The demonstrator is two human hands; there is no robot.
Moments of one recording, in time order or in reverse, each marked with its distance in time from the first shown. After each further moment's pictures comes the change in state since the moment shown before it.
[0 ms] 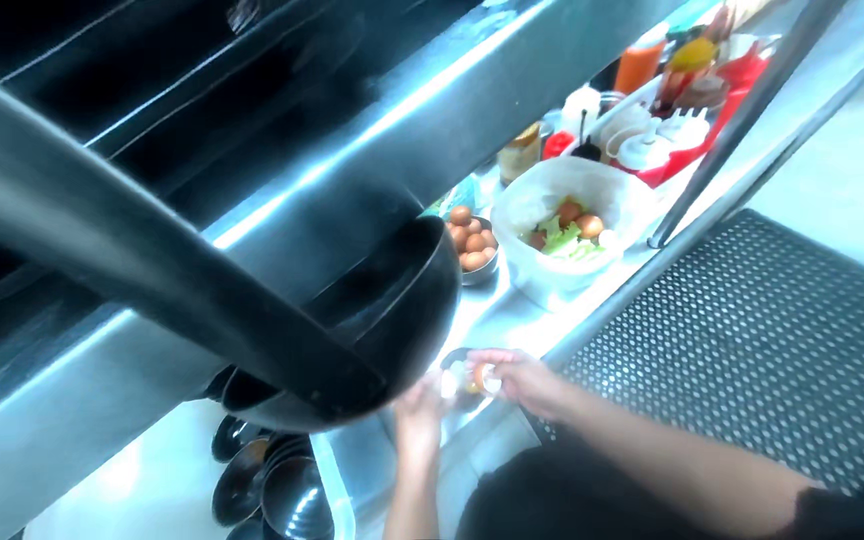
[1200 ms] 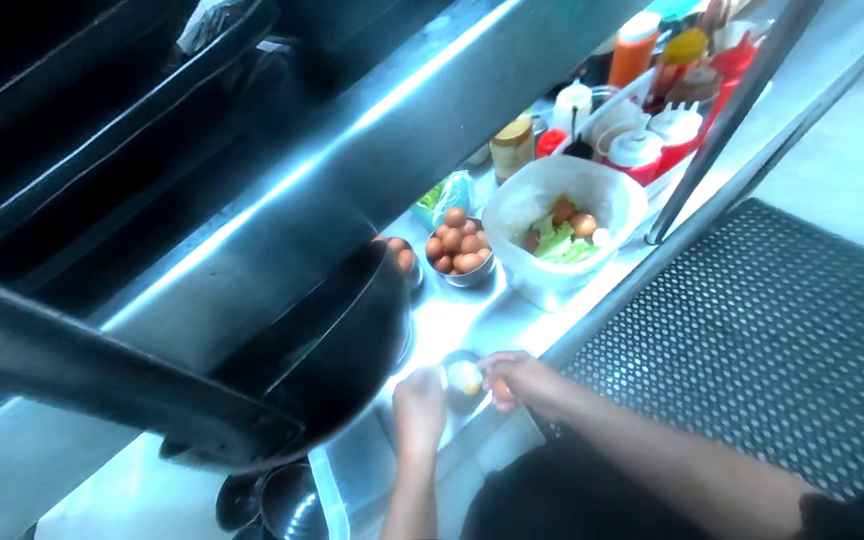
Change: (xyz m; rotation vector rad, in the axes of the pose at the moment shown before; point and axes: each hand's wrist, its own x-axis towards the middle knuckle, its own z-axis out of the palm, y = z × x) left_hand 0.014 0.018 0.016 0.587 0.034 0.170; right_hand -0.006 -0.011 -0.007 -0.153 0.134 0.205
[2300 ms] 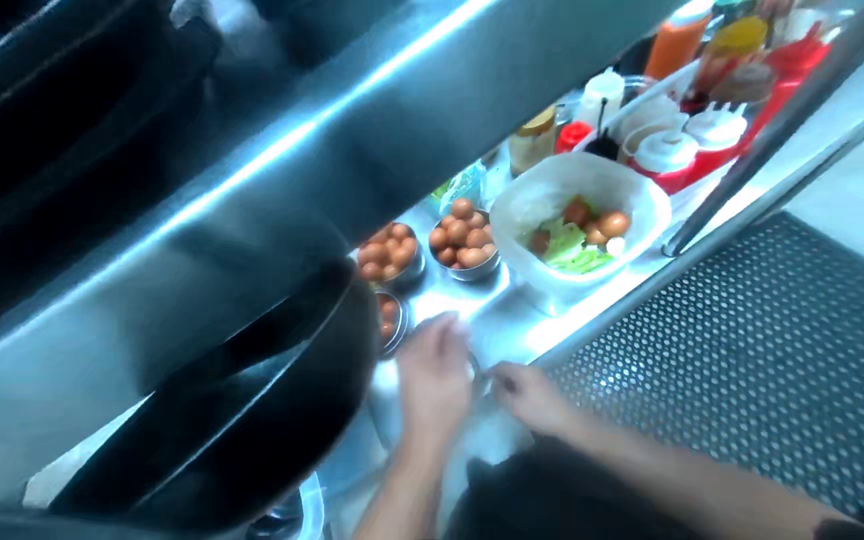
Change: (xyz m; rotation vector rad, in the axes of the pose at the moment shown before) left_hand -0.024 0.112 0.013 -0.032 0.076 0.482; right_hand 0.000 0.023 -0.028 -0.809 0.061 -0.251
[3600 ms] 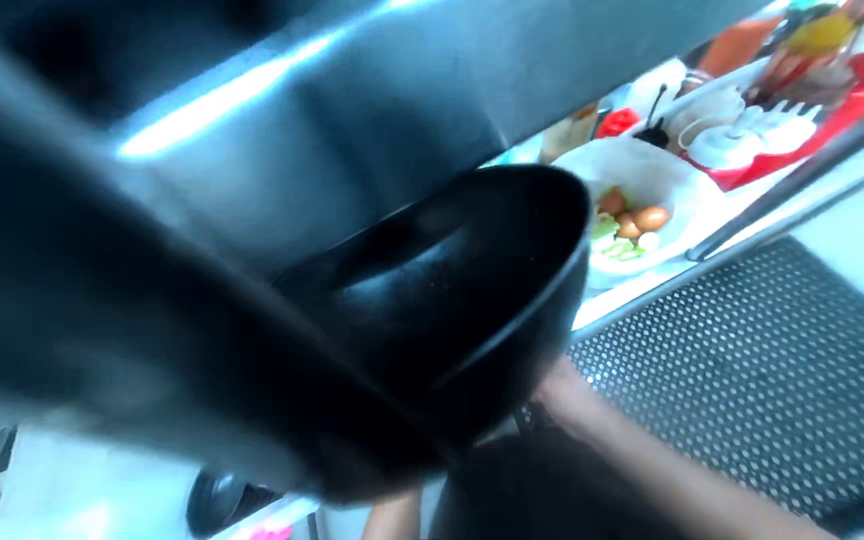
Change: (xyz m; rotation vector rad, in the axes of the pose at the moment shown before) left_hand -0.071 -0.040 -0.027 -0.420 0.025 -0.790; right_hand -0.034 -0.030 0.000 0.843 0.050 -0.052
